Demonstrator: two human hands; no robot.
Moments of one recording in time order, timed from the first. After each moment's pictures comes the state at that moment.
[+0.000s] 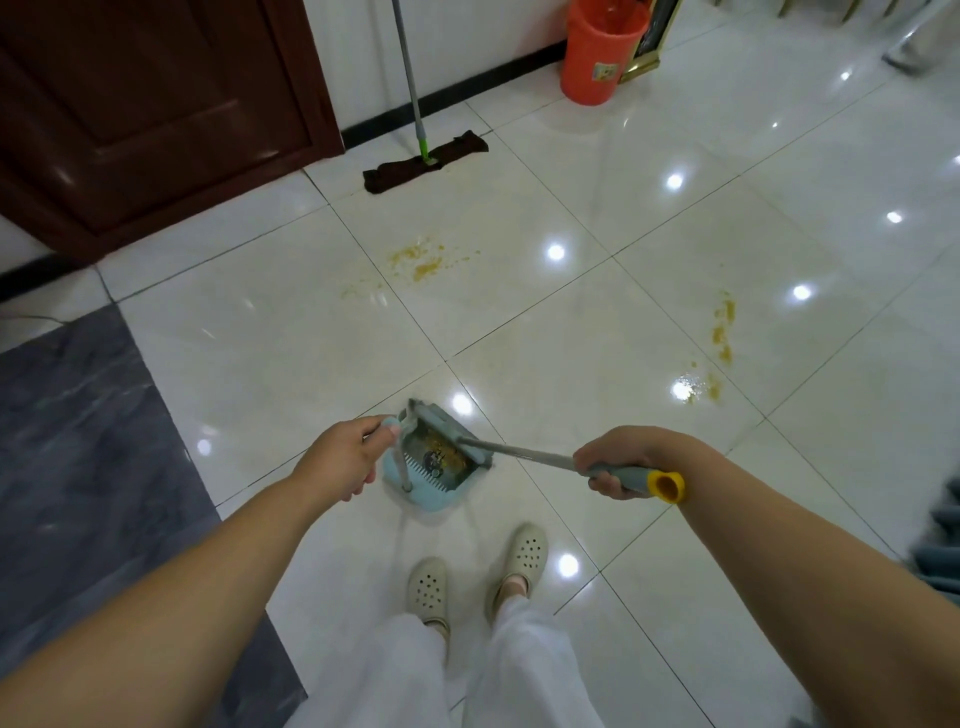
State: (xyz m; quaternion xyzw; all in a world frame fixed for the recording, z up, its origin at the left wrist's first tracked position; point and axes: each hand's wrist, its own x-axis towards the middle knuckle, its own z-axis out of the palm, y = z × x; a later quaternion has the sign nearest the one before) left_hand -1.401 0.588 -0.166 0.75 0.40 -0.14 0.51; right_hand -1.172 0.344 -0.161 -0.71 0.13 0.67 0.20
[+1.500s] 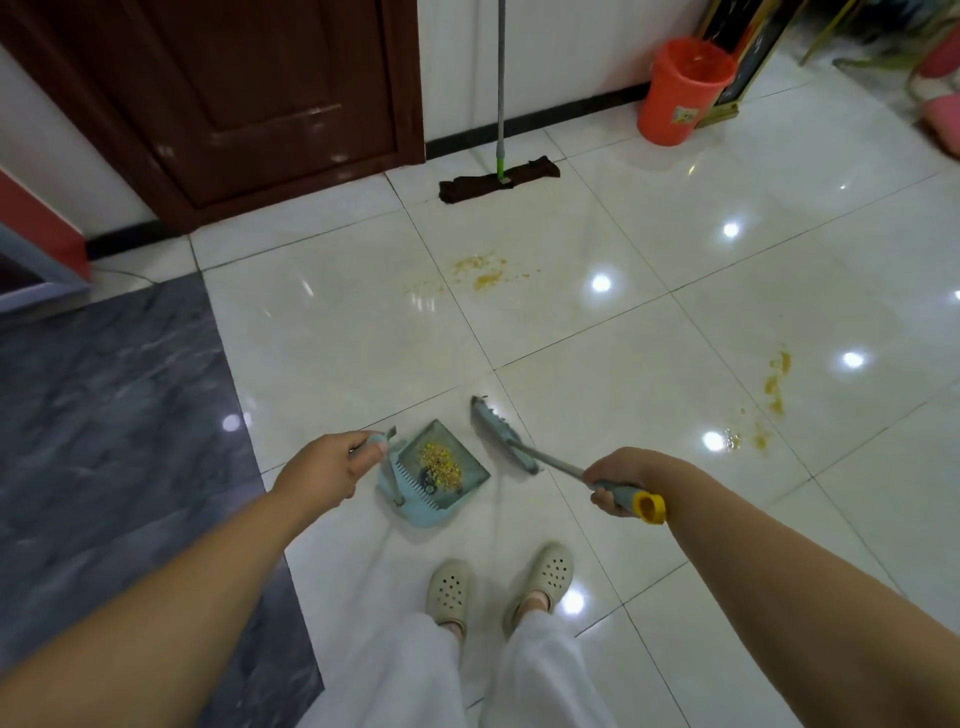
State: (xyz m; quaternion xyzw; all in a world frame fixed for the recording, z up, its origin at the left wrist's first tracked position) left_hand -1.514 0.628 -0.163 0.76 0.46 -0.10 0.45; right_hand -1.244 0.403 -0.165 -0.72 0.15 0.63 0.23
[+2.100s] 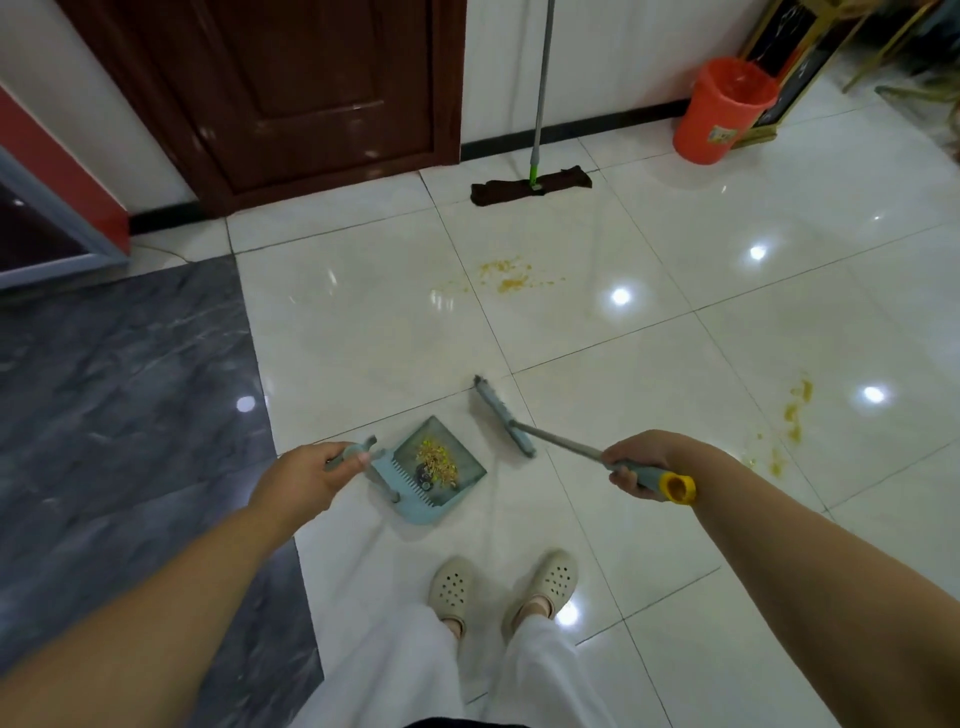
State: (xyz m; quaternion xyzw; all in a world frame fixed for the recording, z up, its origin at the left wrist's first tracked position) left_hand -1.568 0.636 -0.160 0.74 0.51 -0.07 0.44; right_hand -1.229 0.427 -0.147 -0.72 0.15 0.64 0.23
